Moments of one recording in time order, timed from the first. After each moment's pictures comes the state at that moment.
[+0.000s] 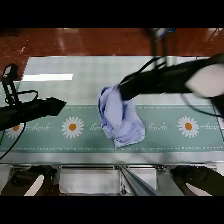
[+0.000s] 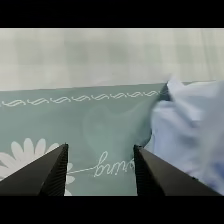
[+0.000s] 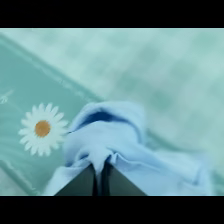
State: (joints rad) left arm -0.12 -0.59 0.70 1.13 -0.97 -1.56; right arm 0.66 -1.13 1.28 -1.25 0.98 1.63
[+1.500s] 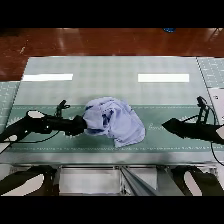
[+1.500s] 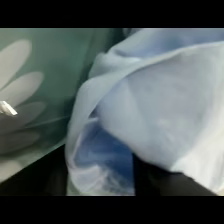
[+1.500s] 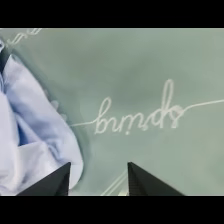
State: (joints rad) left arm -0.07 -1.24 0.44 0.45 -0.99 -1.17; right arm -0.16 -0.61 0.41 -1.02 1.08 1.56
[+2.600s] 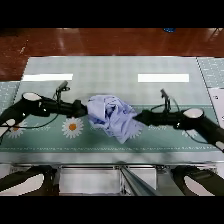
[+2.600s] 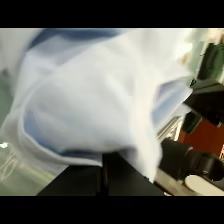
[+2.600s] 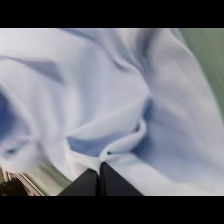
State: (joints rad) left arm -0.03 -1.30 0.74 0.42 -1.16 -1.07; right arm 0.15 -1.08 0.55 -0.38 0.90 1.12
